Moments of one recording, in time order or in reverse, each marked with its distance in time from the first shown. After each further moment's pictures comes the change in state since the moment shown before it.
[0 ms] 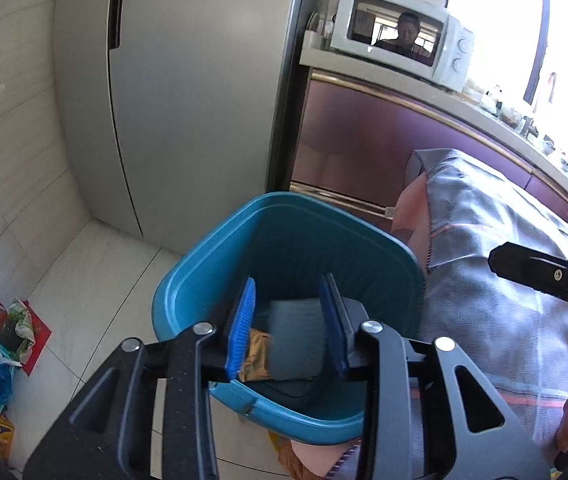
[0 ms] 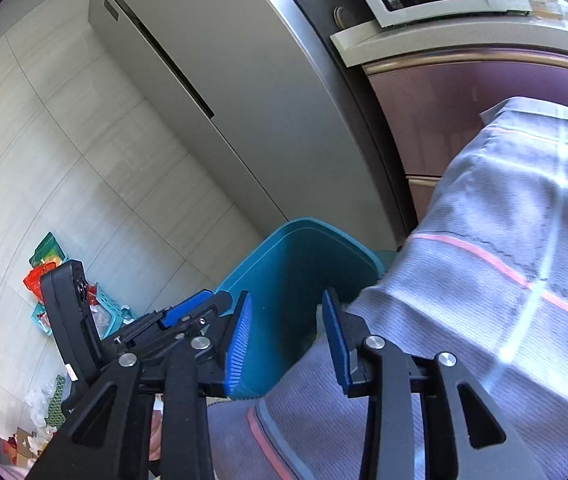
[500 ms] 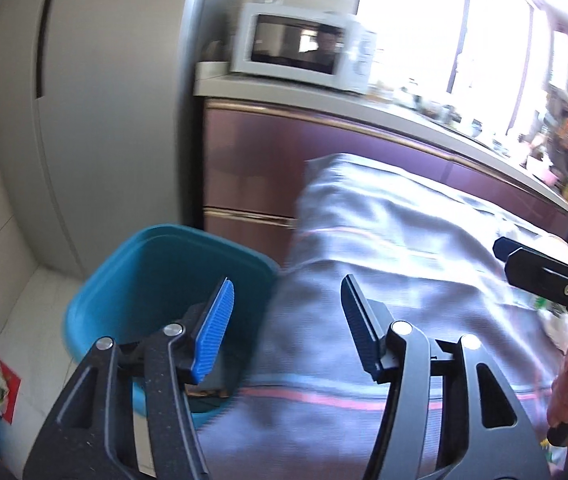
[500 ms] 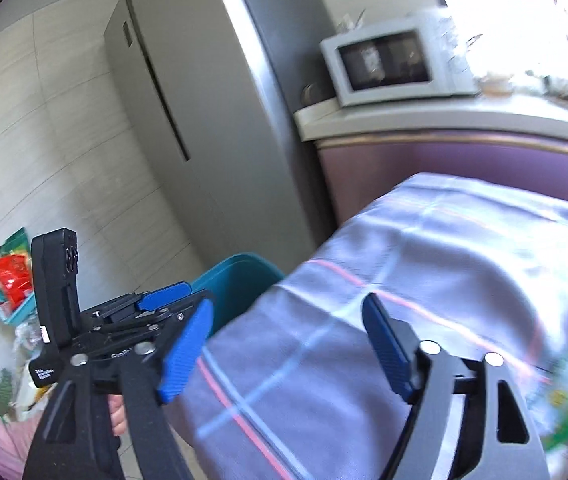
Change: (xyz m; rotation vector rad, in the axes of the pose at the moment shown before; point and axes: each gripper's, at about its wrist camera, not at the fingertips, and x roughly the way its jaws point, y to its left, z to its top) left arm -0.042 -0.102 -0.007 0.158 -0.070 -0.230; right arm -0.131 -0.015 -0.042 -0.122 -0.233 -0.198
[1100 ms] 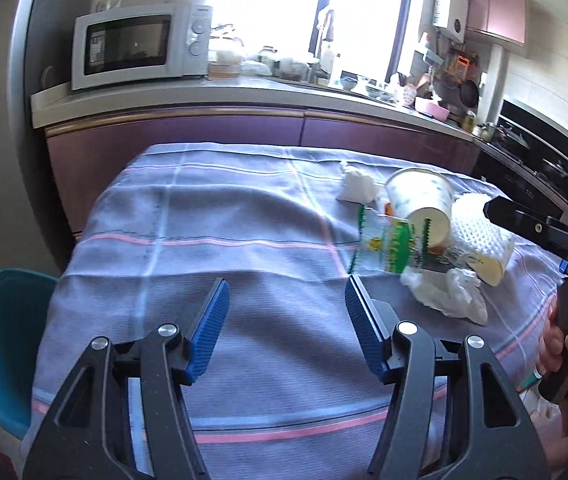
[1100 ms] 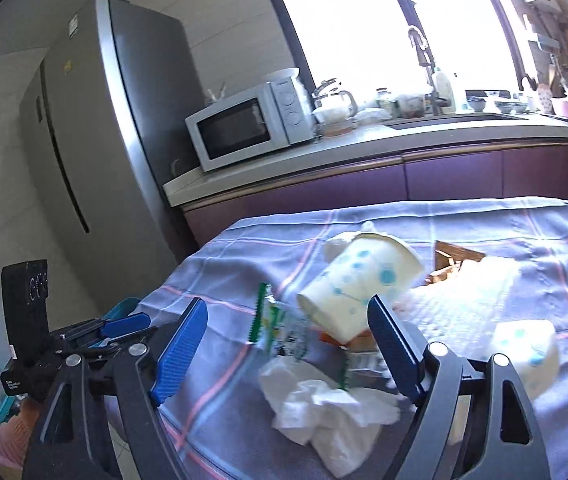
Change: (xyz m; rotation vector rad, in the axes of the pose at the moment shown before) left arm 0.011 -0.179 -0.020 0.257 0.071 -0.359; right arm -0.160 -0.098 -0.050 0.173 -0.209 -0.381
